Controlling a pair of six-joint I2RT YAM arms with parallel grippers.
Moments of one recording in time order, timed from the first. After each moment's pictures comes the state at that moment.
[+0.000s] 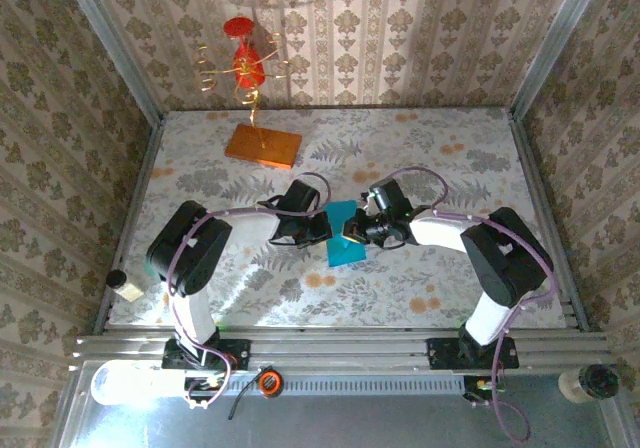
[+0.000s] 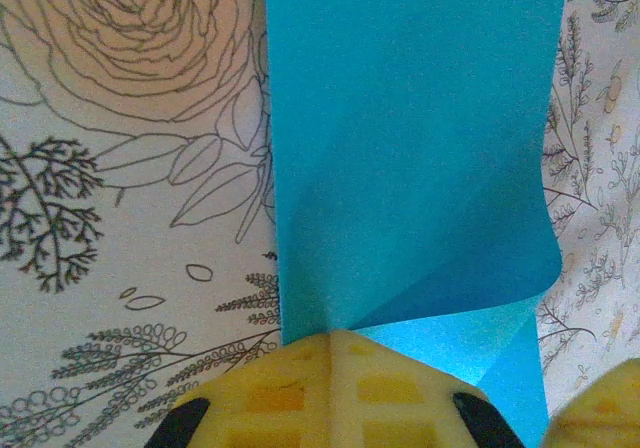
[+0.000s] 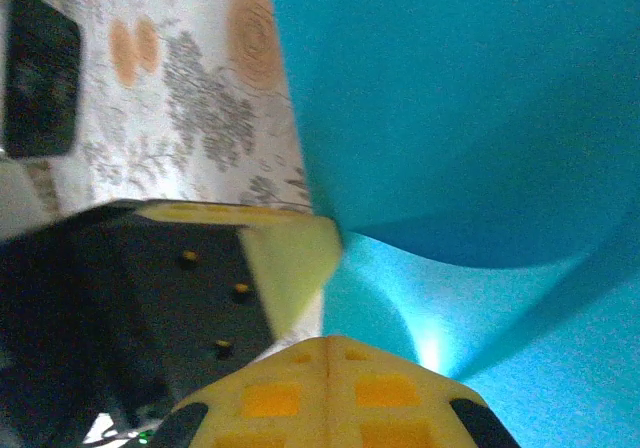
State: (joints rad) left arm -0.69 1.83 0.96 -0.15 0.34 -0.84; right arm 0.50 1.71 0.84 -0.02 -0.49 0.86
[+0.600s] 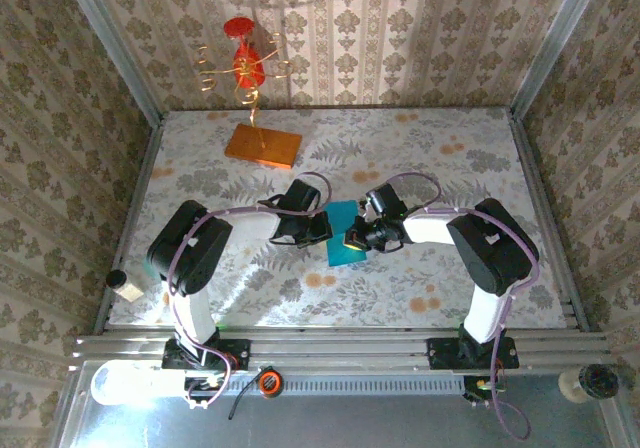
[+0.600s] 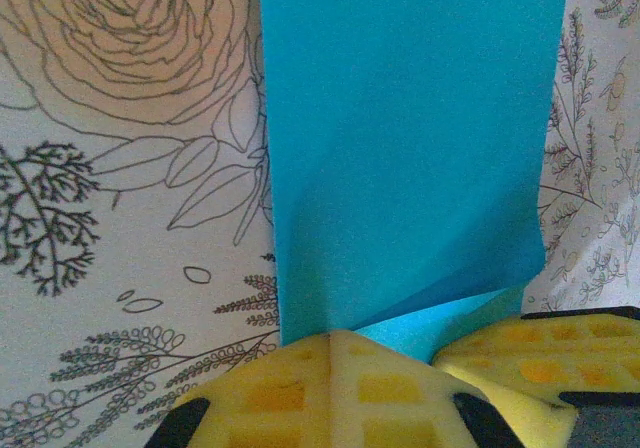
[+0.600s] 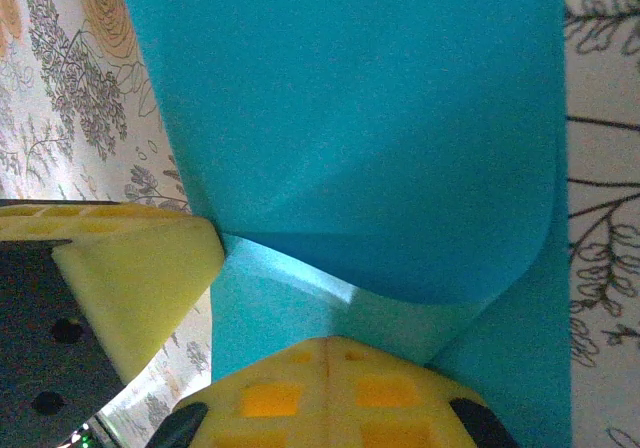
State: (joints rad) left arm -0.69 1.83 0.97 -0.16 0.34 -0.84; right arm 0.50 1.81 0.86 -0.06 -0.49 0.81
